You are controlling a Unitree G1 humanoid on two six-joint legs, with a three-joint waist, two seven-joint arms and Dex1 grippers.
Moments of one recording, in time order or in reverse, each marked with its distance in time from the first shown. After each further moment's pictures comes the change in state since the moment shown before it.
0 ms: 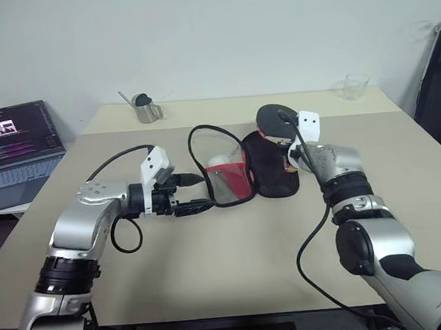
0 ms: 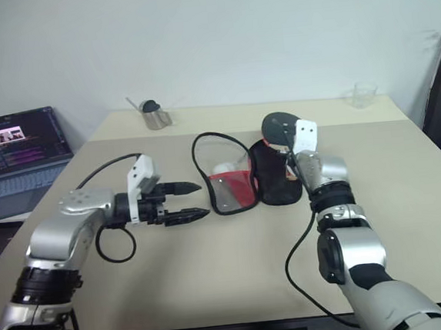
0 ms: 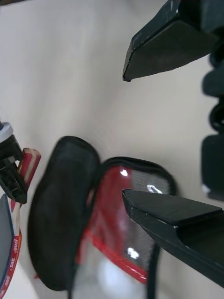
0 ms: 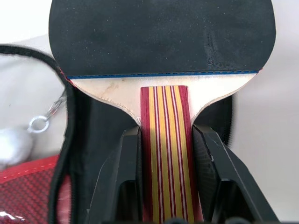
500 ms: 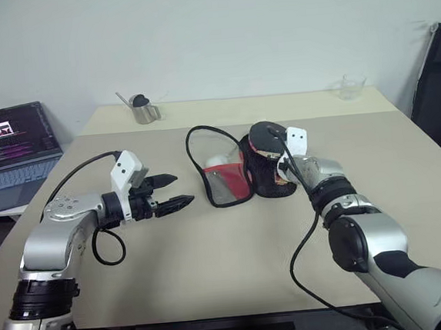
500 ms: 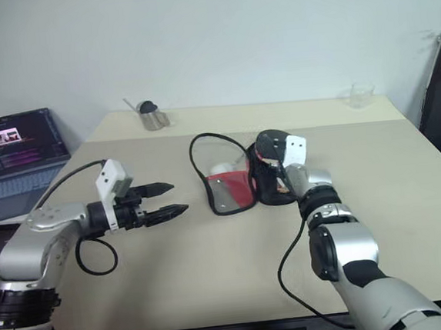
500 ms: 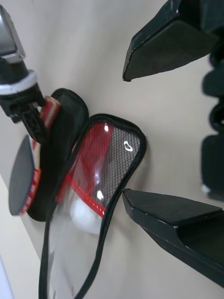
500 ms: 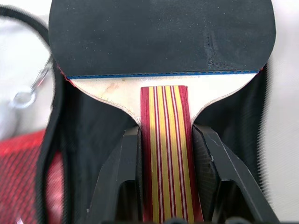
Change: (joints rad) left arm 0.140 0.030 0.150 -0.098 -0.043 0.058 0.141; right arm -0.043 0.051 -0.009 0.220 0.004 -0.124 -0.012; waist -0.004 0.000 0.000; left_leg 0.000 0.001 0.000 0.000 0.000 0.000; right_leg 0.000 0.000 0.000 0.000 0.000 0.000
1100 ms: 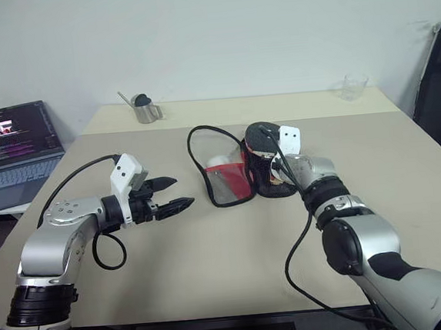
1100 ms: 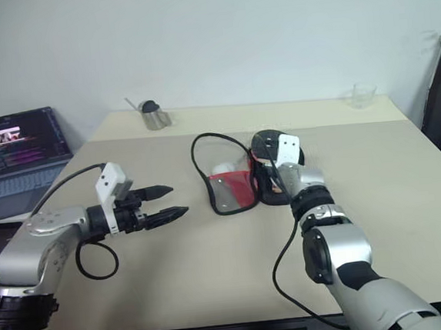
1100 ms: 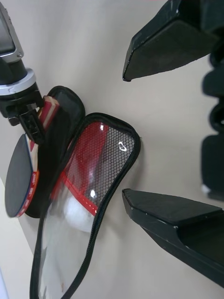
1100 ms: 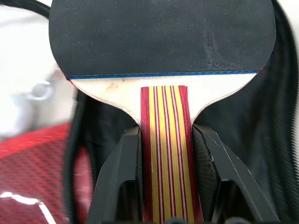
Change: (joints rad) left arm 0.021 0.001 0.001 -0.022 -0.017 0.017 0.037; right arm 0.006 0.029 0.011 -0.054 -0.005 0.046 -0.098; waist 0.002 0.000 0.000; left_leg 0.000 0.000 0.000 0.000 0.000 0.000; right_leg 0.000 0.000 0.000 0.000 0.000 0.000
